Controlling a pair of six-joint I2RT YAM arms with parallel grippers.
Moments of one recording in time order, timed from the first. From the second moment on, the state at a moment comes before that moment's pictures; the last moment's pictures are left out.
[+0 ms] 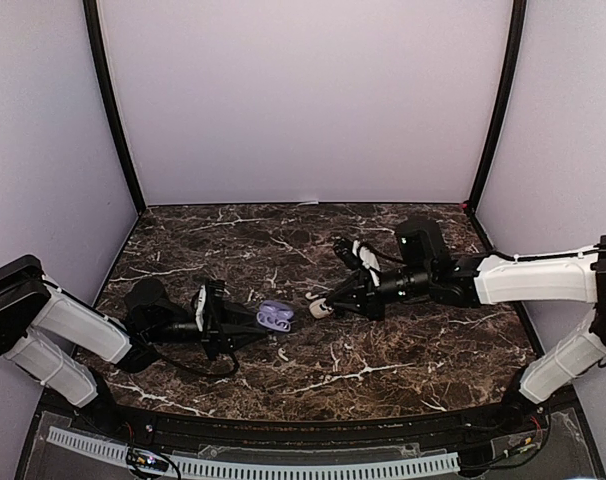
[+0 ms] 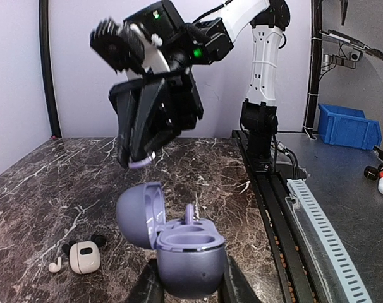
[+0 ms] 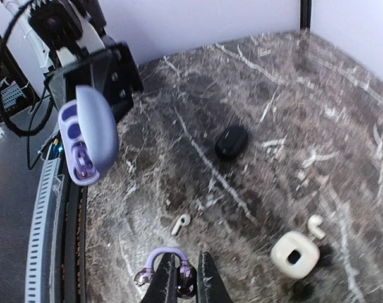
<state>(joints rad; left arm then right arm) -0.78 1.44 0.26 1.18 0.71 0.00 0.81 1.42 0.83 0.10 -0.61 -0.12</state>
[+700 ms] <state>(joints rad) -0.78 1.42 0.26 1.14 0.63 0.01 0.94 1.56 0.75 -0.20 0.00 0.62</state>
